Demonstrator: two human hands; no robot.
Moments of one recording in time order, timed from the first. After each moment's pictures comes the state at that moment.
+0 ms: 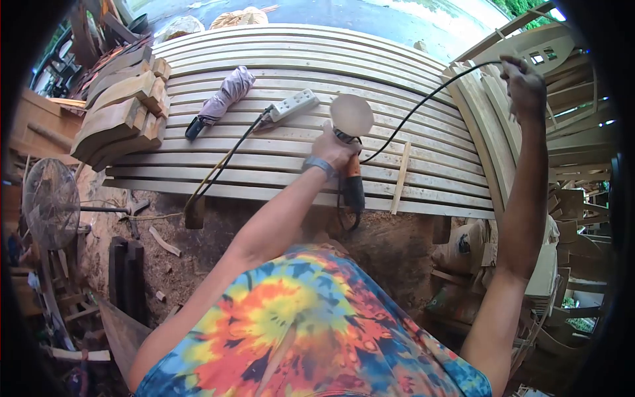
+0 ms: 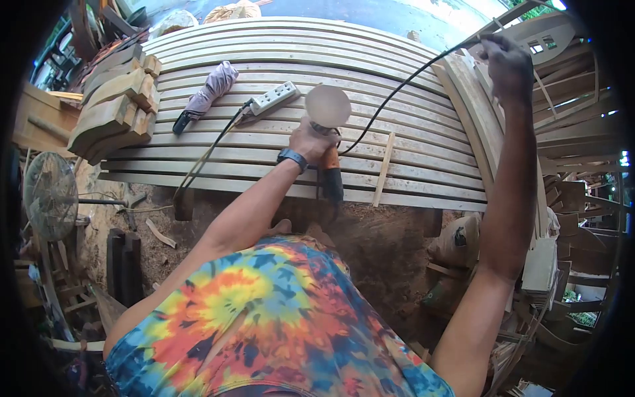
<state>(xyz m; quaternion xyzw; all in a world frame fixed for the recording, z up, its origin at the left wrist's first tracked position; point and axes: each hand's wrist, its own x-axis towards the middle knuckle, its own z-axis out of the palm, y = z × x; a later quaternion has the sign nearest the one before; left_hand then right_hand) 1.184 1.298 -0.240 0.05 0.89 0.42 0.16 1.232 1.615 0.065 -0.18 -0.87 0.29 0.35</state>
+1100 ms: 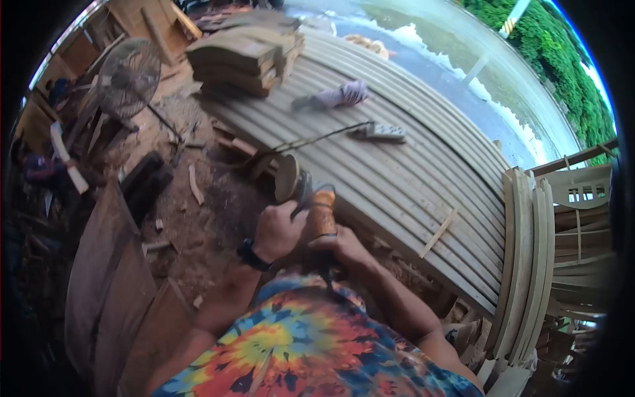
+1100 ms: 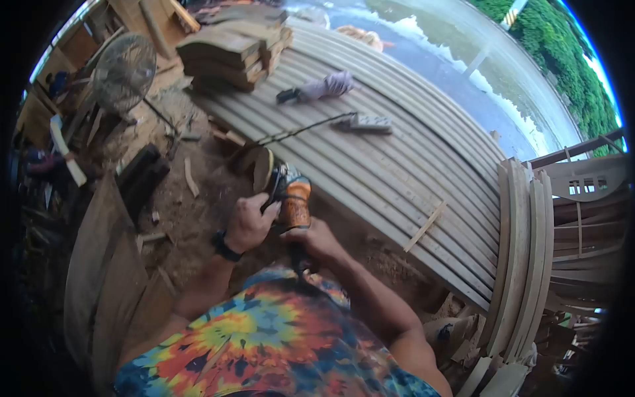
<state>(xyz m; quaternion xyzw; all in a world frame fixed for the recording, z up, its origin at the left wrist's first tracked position) 1.426 1.054 -0.152 -0.04 0.89 0.44 -0.09 1.402 1.254 -0.161 0.00 -0.62 0.67 -0.40</state>
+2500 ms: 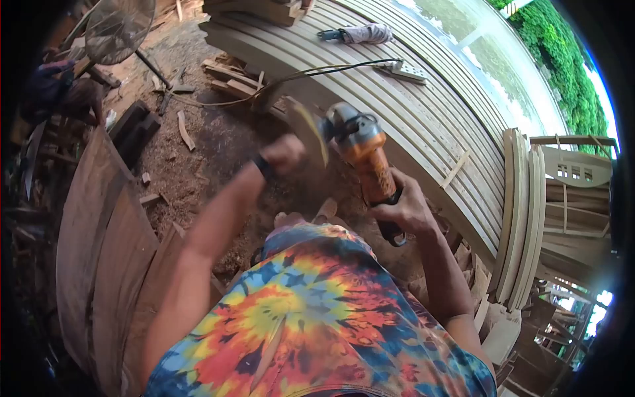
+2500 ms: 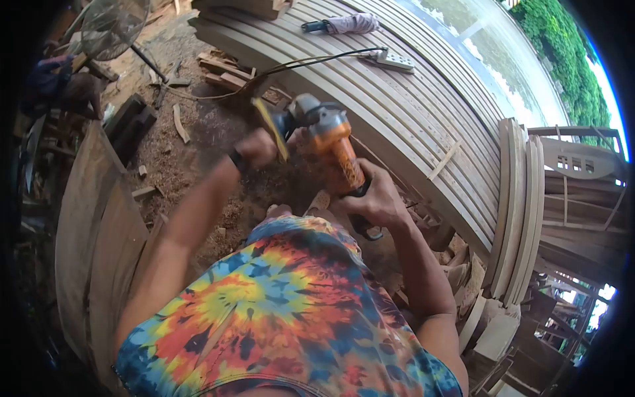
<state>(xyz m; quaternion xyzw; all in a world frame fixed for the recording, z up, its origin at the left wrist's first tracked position) 1.425 0.950 -0.299 0.12 0.34 0.88 0.32 1.490 1.264 -0.114 0.14 -0.82 0.49 -0.25</state>
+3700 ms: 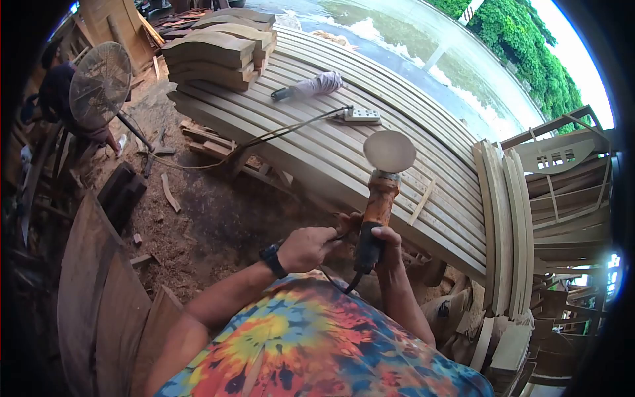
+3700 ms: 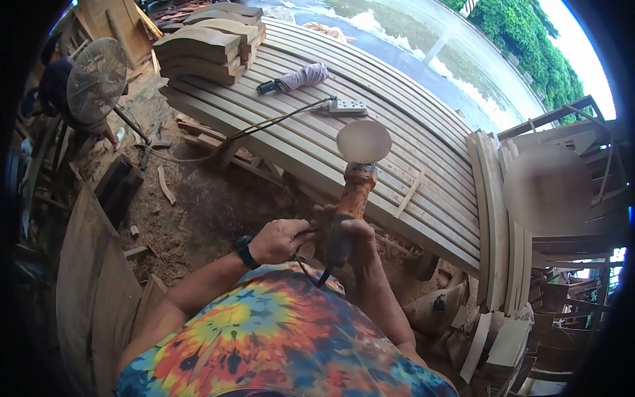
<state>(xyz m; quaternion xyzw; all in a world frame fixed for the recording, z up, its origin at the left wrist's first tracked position) 1.487 1.087 -0.184 0.25 0.82 0.51 0.07 1.475 1.314 -0.163 -0.06 -0.34 0.90 -0.28</state>
